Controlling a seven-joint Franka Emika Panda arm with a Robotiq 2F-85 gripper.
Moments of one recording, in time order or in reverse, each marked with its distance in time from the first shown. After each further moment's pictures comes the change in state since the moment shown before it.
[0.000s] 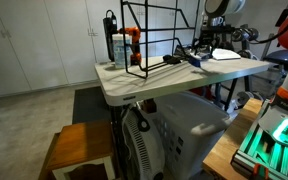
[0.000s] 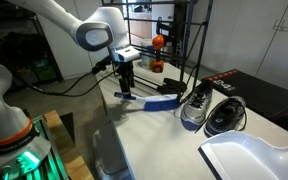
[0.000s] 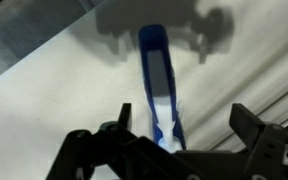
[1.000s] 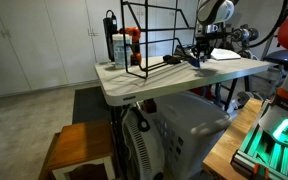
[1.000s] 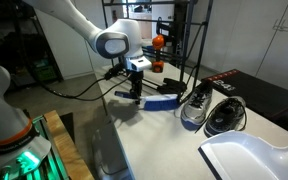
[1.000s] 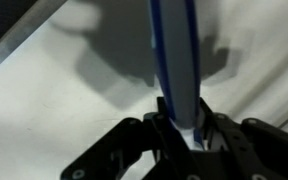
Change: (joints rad) arm 0.069 0.201 -0.103 0.142 0.001 -0.037 0.043
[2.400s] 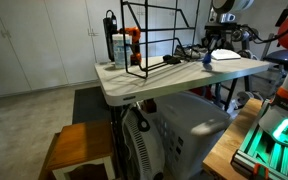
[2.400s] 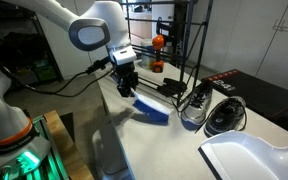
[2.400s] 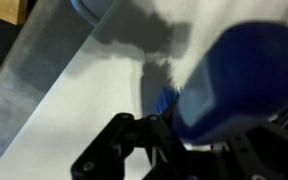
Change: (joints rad) arm -0.051 -0.258 -0.027 -0.155 0.002 0.016 0.154
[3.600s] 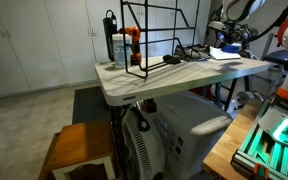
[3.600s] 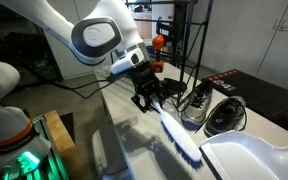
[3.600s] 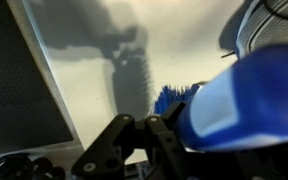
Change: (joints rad) arm -0.307 0.112 0.051 0.104 -0.493 0.185 0.895
